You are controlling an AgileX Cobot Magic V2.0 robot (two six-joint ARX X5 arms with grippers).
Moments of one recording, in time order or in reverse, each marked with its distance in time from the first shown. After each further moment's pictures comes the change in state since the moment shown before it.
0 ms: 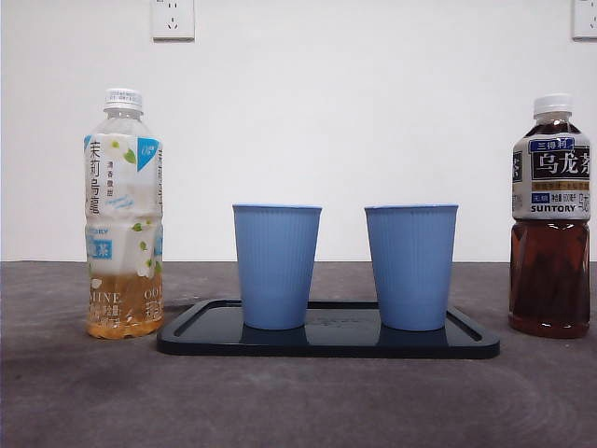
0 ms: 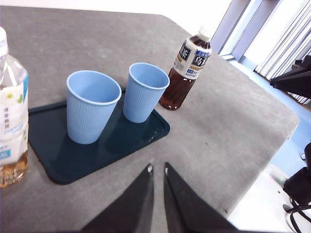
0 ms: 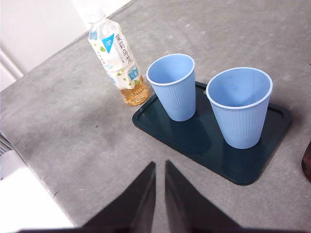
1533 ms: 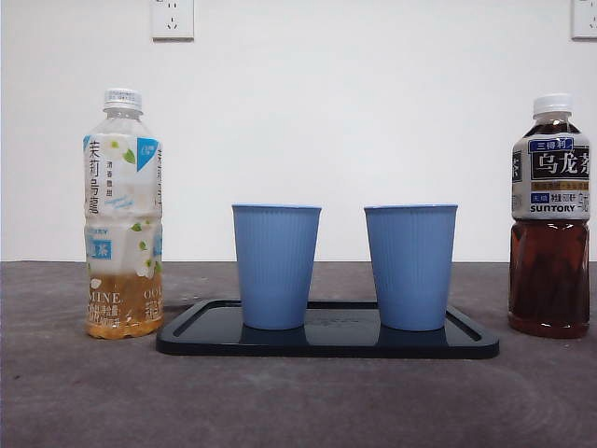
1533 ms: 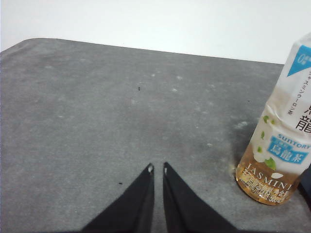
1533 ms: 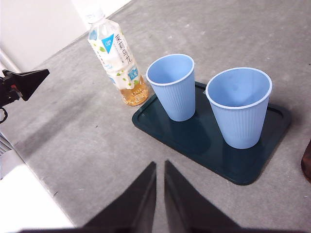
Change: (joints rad) left arm 0.624 -0.352 -0.596 0.389 -0.241 0.166; right arm 0.000 0.000 0.000 0.000 0.000 0.000
